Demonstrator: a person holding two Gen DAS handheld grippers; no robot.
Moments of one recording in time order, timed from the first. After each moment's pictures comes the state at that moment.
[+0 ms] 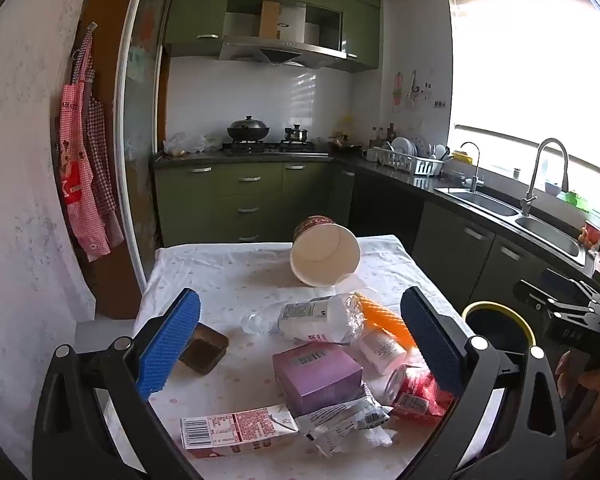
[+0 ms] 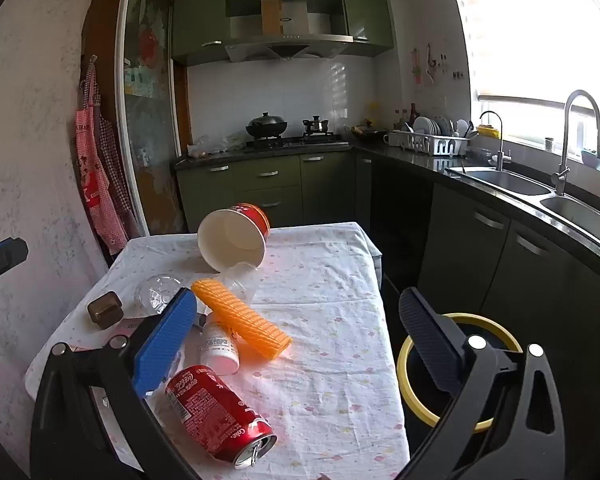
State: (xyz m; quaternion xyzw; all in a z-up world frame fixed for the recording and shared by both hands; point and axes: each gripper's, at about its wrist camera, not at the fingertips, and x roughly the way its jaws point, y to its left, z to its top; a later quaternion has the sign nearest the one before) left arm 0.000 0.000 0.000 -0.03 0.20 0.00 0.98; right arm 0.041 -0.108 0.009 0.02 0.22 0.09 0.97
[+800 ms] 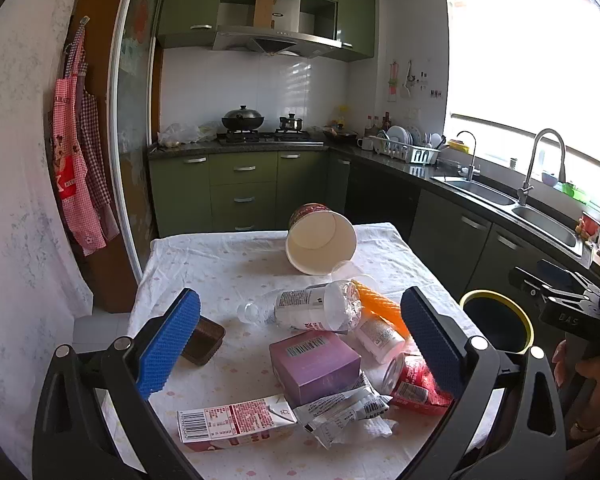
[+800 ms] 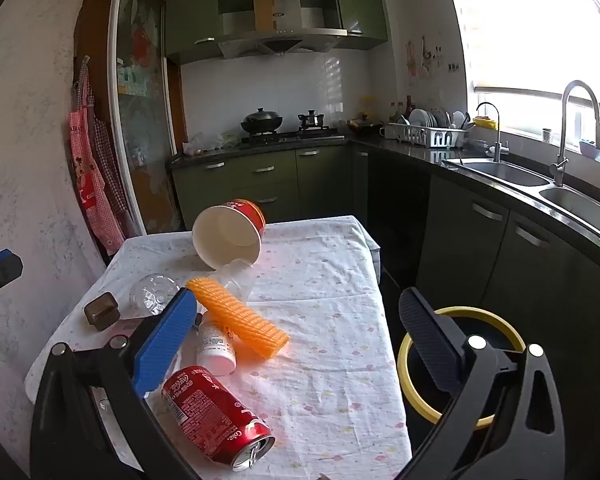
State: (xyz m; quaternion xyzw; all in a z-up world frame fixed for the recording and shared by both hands) left arm 0.003 0.001 -0.006 -0.03 0.22 0.00 0.98; right arm 0.049 -0.113 0.003 0.03 0.23 0.09 0.97
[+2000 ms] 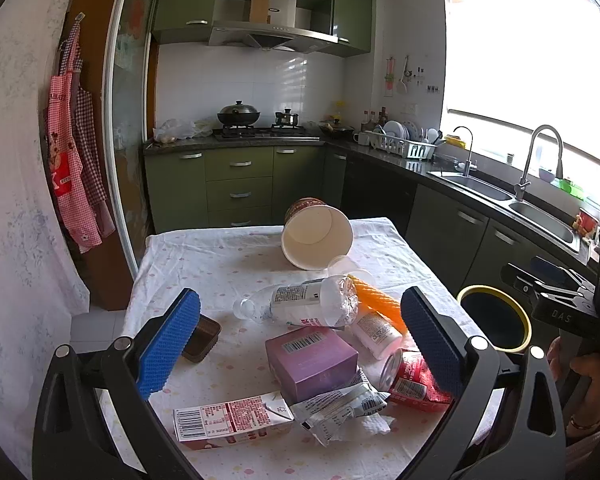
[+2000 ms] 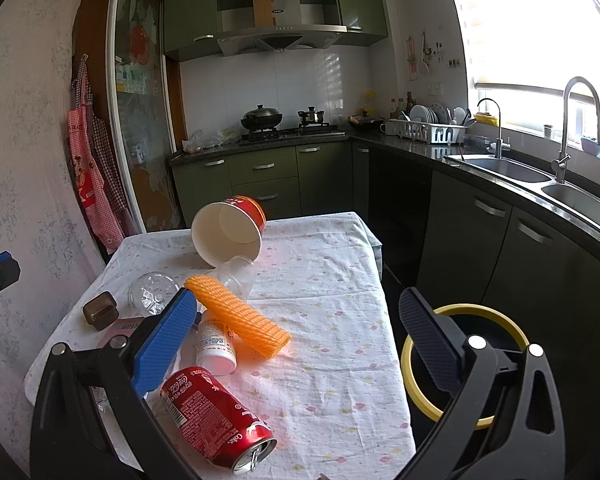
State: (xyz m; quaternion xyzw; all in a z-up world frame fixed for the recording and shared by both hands) left arm 0.007 -0.002 -0.014 -0.03 0.22 -0.01 0.97; right arm 0.054 -0.112 -0.001 0.03 0.23 0.09 0.97
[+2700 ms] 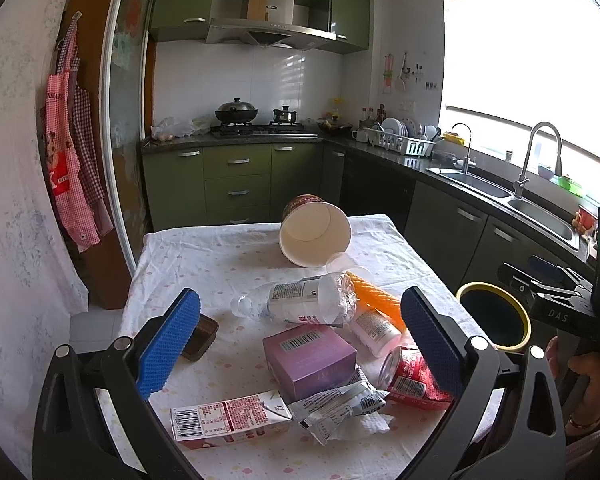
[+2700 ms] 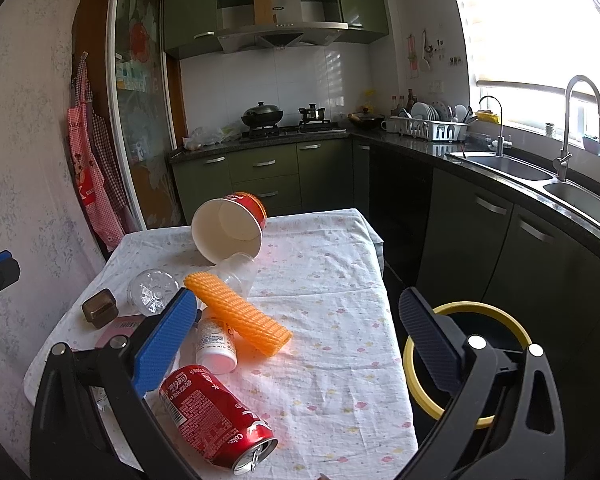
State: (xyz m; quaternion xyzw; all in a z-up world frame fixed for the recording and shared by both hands) left arm 0.007 -0.005 -0.016 -0.03 0.23 -0.01 0.97; right arm 0.055 -0.111 -0.004 0.03 0.24 0.09 0.97
